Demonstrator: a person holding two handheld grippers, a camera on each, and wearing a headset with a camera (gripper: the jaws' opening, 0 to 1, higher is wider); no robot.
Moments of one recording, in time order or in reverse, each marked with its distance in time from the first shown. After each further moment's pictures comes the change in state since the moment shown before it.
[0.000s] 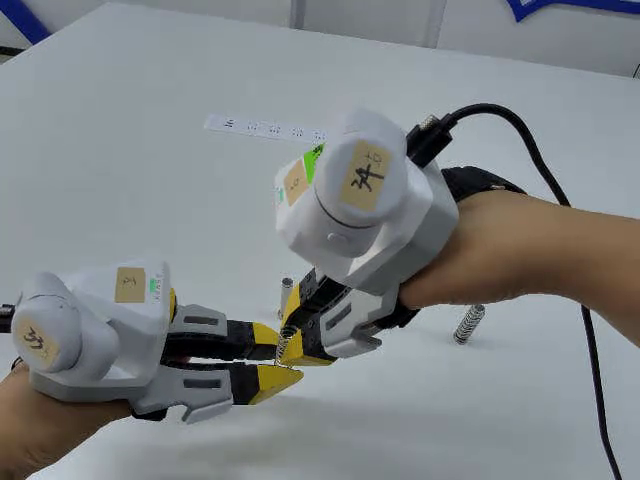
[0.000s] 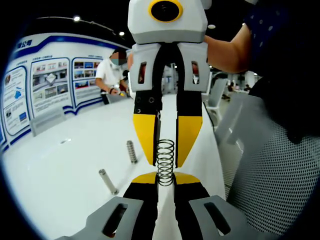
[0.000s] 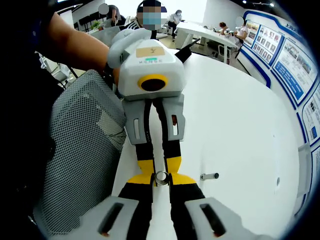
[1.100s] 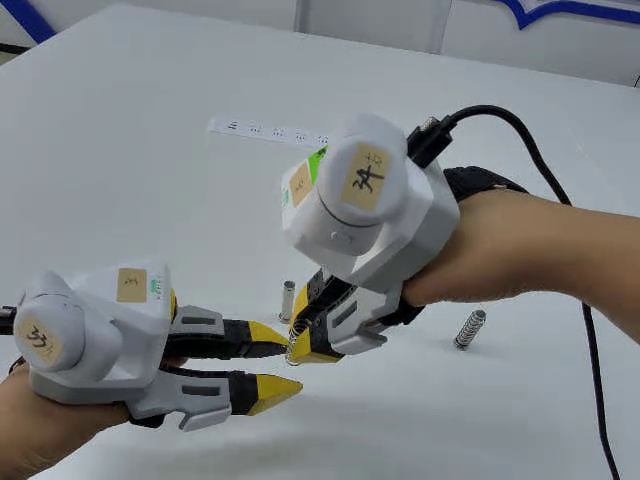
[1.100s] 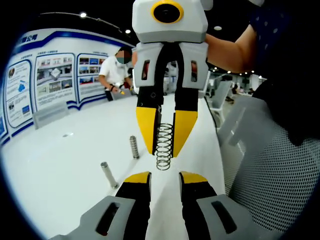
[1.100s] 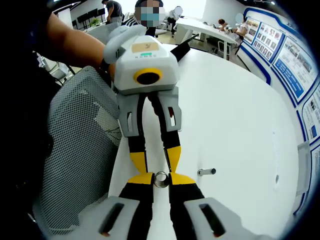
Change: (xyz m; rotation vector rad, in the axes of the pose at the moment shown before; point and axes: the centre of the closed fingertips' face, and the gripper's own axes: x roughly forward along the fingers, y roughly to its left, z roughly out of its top) left arm -0.004 0.005 -0.010 -0.054 0.006 0.034; right arm -0.002 -0.008 -0.008 0.006 0.039 -0.004
